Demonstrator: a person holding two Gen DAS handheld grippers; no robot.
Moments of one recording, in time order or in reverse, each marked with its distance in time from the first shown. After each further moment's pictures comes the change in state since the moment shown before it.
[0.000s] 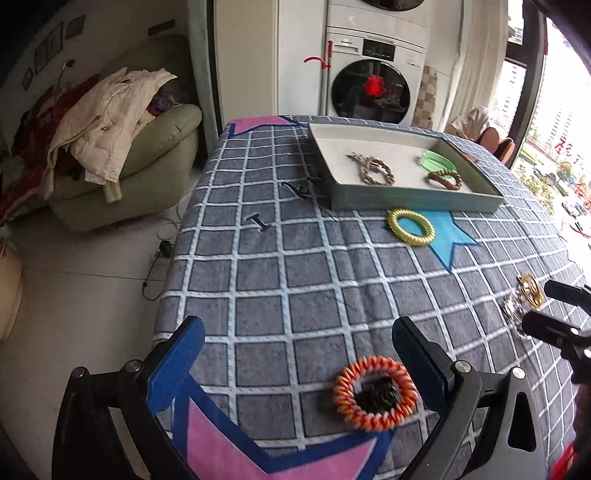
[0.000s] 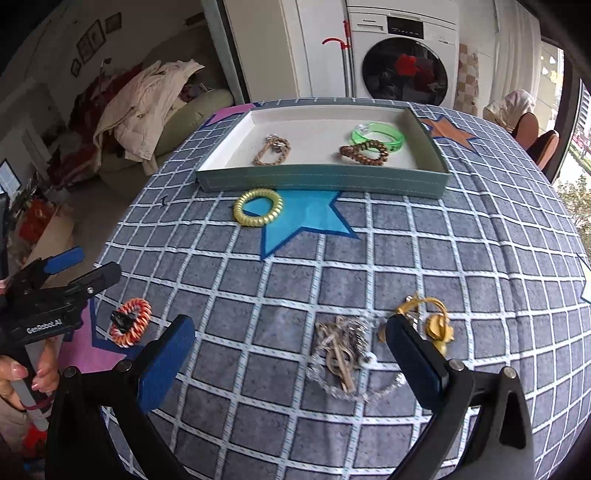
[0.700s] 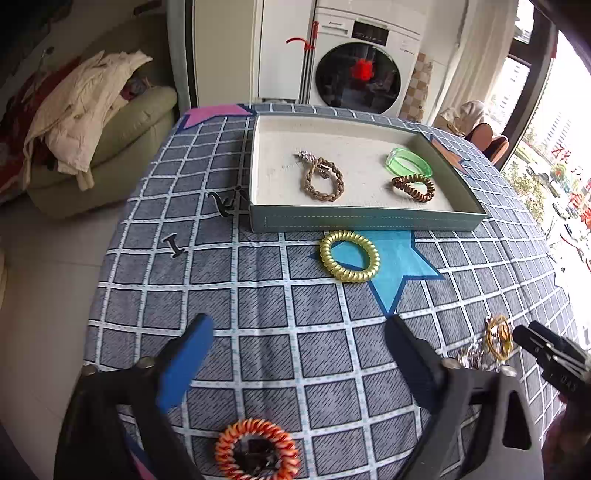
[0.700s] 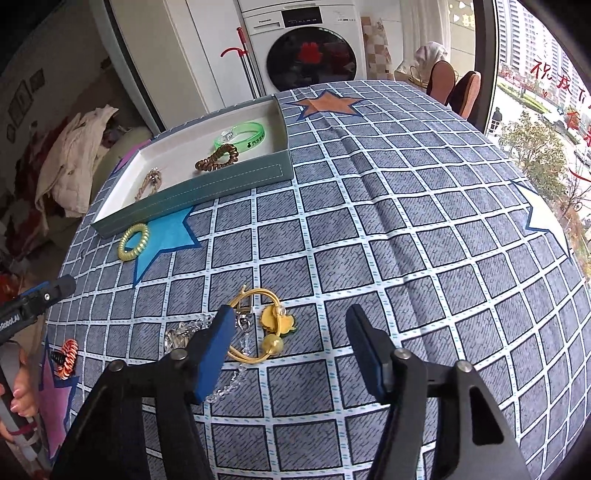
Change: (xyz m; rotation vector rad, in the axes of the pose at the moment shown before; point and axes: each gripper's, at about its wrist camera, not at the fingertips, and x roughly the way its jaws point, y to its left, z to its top) left arm 0.038 -0.061 0.050 -0.060 0.111 -0.054; right arm -0.008 -0.102 -0.001 0.238 -0.018 -0.116
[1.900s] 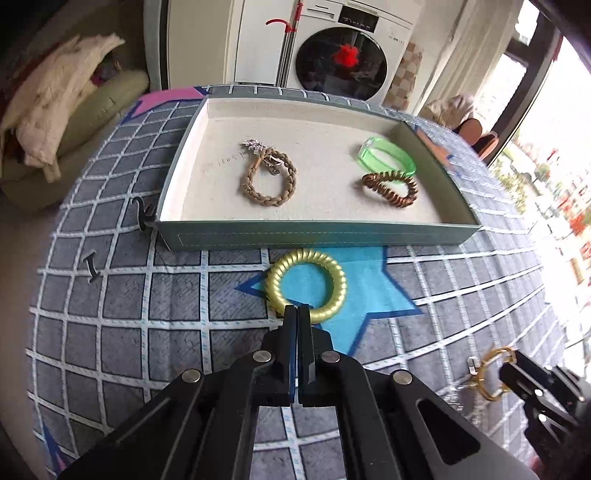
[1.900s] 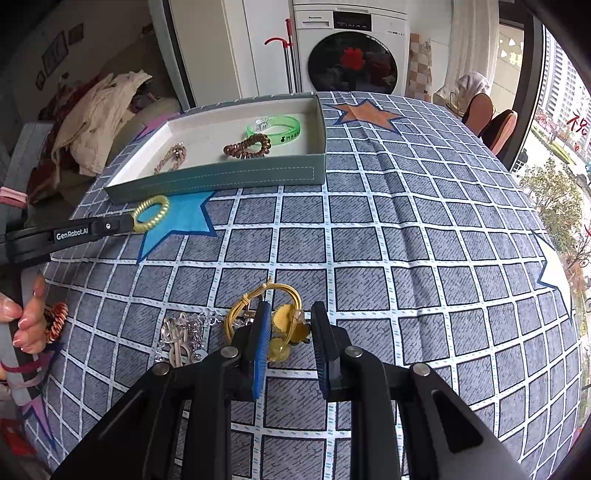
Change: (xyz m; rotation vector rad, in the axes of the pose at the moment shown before) left arm 0.044 -0.031 0.025 -0.022 0.051 -0.120; right arm -0.003 0.018 0.006 -0.176 -0.008 0.027
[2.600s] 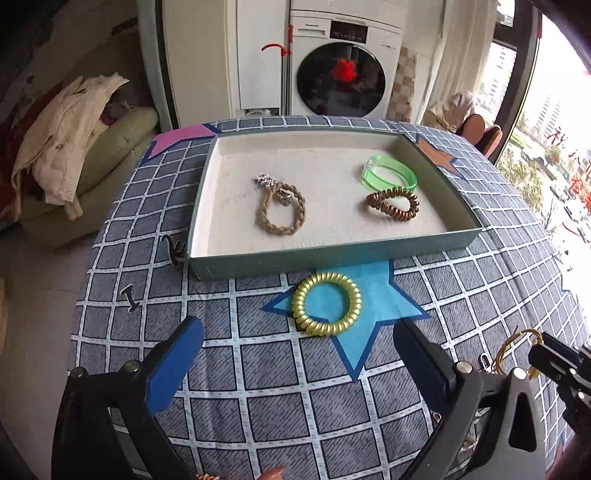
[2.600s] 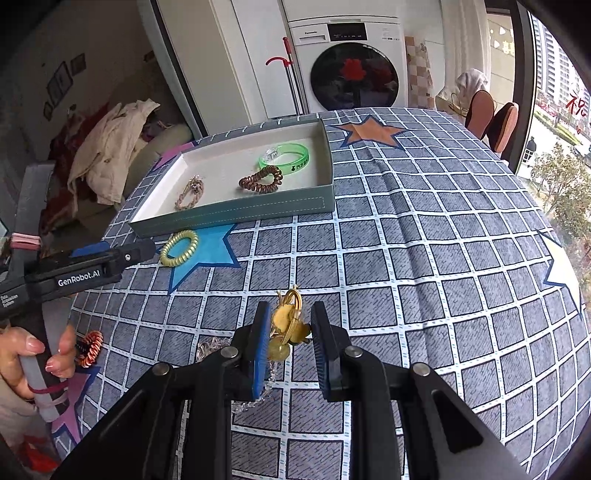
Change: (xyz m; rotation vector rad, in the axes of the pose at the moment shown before) left arm -0.014 -0.013 0.007 0.123 -0.076 0.143; right arm -0.017 -0.004 0.008 0.066 -0.059 0.087
